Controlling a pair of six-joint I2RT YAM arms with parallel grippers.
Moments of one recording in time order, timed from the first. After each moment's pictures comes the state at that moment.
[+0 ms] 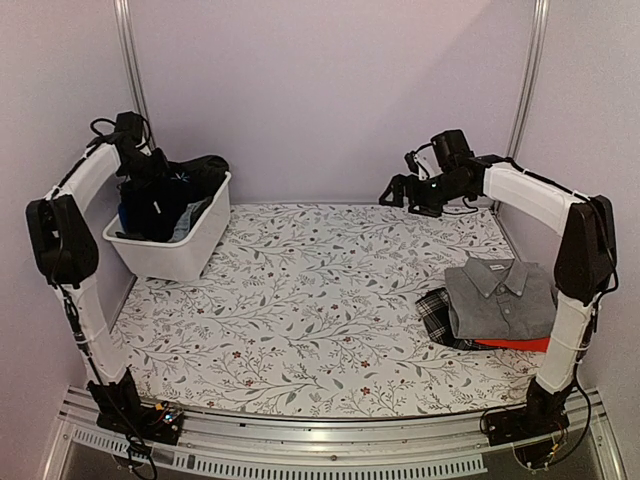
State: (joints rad) left arm 0.09 1.99 1.99 -0.79 0.08 -0.46; right arm 0.39 1.90 1.71 -0.57 -0.36 0.34
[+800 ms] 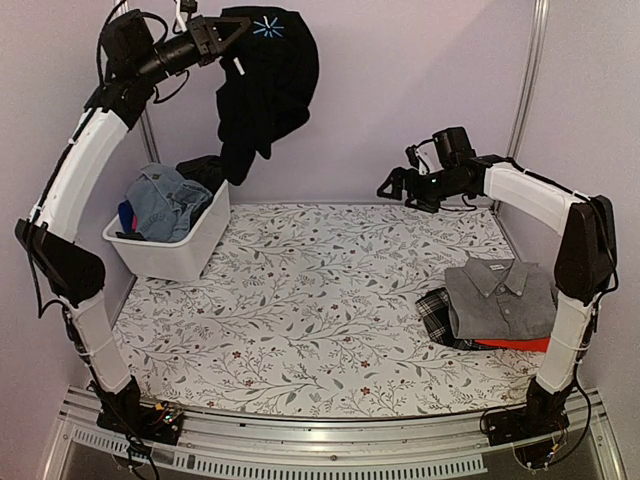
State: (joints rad) left arm -0.30 1.86 2.40 -0.16 0.65 -0.58; right arm 0.39 1.90 1.71 -0.50 -0.39 0.40
